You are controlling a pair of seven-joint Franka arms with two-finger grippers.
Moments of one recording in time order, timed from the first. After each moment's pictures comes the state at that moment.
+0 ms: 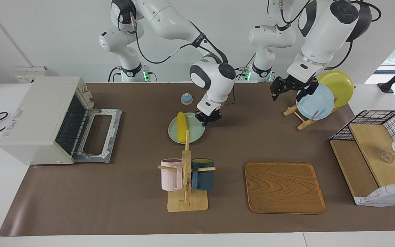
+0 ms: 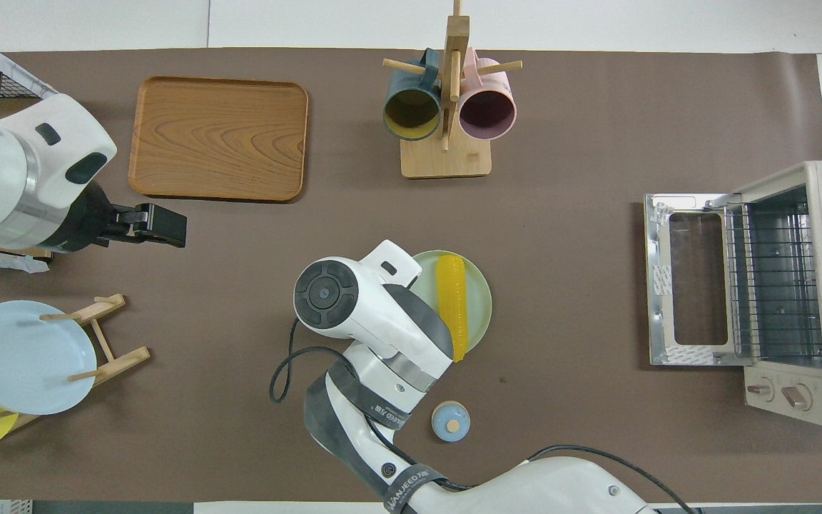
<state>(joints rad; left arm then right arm) -0.22 -0.04 -0.03 -1.72 -0.07 1.66 -0.14 0.76 0.47 0.01 -1.68 -0.06 2.06 0.77</state>
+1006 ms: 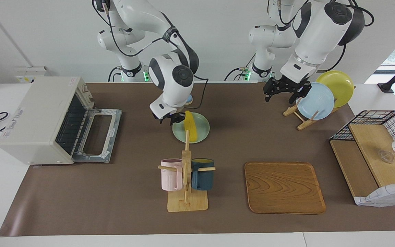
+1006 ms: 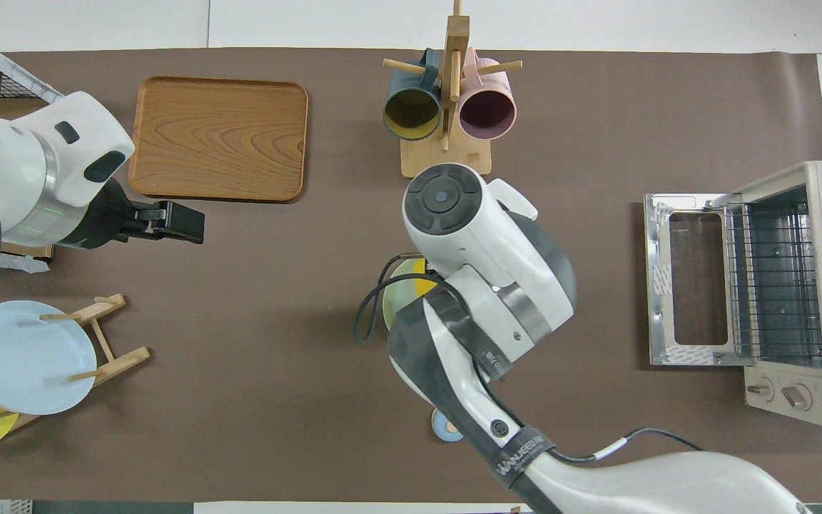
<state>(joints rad) -0.28 -0.01 -0.03 -1.72 -0.10 1.71 -0.15 0.42 0.26 0.00 -1.90 -0.23 1.86 0.64</state>
